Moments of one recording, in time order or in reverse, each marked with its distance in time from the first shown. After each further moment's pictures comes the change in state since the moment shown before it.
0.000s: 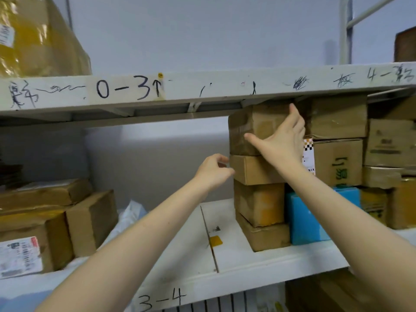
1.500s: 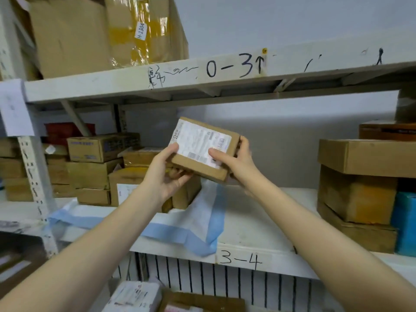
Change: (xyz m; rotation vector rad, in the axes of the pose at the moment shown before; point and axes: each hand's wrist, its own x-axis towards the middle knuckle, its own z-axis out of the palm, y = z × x) left_hand -0.128 -0.106 -0.182 -1.132 0.632 -0.350; right_hand -0.158 -0.146 0.115 1.016 -0.932 0.234
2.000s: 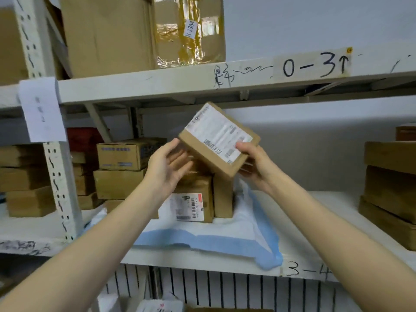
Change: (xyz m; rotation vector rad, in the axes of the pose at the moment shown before) left_hand 0.045 0.099 -0.096 0.063 -0.169 0.175; right_hand 0.043 0.012 0.100 0.274 -0.010 0.196
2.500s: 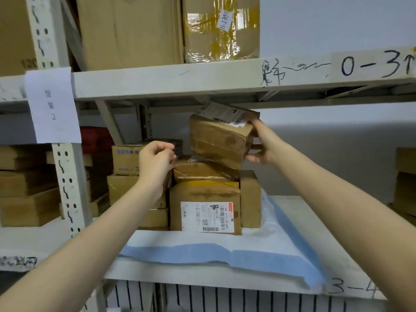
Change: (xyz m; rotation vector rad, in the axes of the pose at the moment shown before) left_hand 0.058 0.040 -0.075 0.536 0.180 0.322; right_hand 0.065 -0.030 0.076 -0.113 0.246 0.146
